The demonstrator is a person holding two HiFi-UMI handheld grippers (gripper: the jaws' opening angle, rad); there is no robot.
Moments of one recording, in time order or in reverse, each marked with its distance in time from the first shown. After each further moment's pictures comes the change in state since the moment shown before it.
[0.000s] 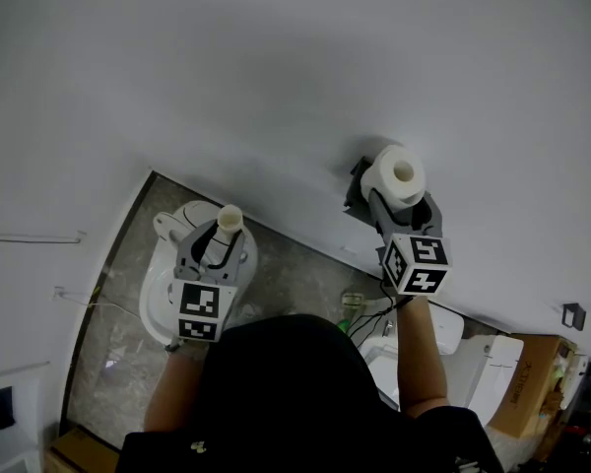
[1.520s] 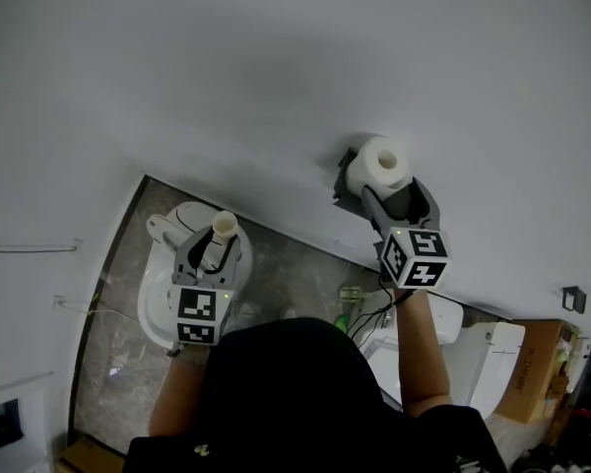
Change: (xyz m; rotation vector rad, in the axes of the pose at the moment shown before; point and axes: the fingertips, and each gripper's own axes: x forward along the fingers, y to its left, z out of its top) left arm 0.000 -0.017 -0.011 -0.023 0.018 -0.023; right arm -0.012 -0.015 -0.008 0.044 0.003 -0.013
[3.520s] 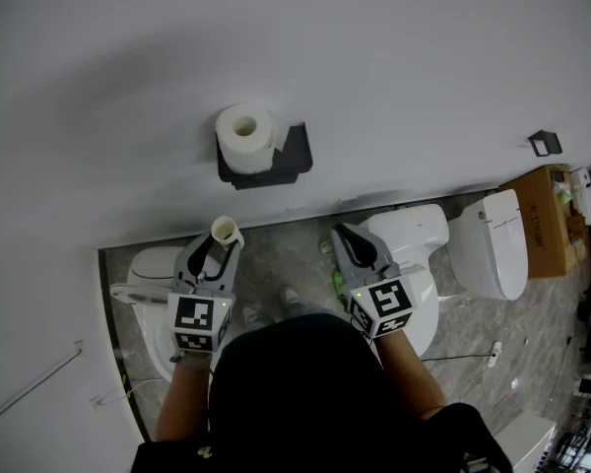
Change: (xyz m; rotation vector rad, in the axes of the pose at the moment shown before) left arm 0.061 -0.156 0.035 0.179 -0.022 -0.502; right arm -0.163 -0.001 -0.104 0.173 -0.022 -0.179
